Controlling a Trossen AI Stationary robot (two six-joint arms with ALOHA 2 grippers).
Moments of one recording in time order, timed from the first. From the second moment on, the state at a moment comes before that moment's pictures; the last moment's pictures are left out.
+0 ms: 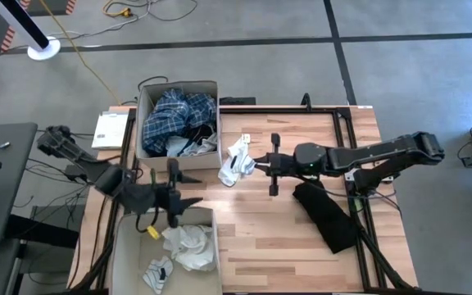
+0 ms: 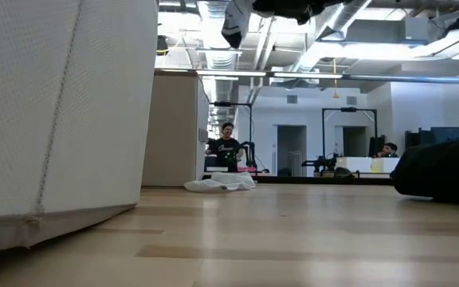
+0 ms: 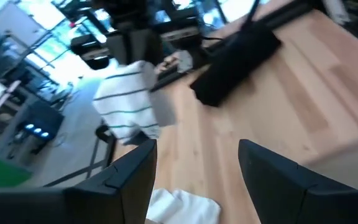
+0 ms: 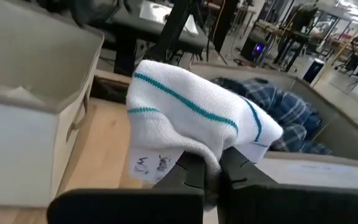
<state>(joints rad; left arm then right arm) -0.56 1.15 1.14 -0.44 -0.75 0.25 0.09 1.28 0.90 0.20 0.21 -0.25</state>
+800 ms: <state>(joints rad) -0.33 1.30 1.14 -0.02 -0.66 0.42 0.13 1.28 1.01 0.24 0.21 -0.29</state>
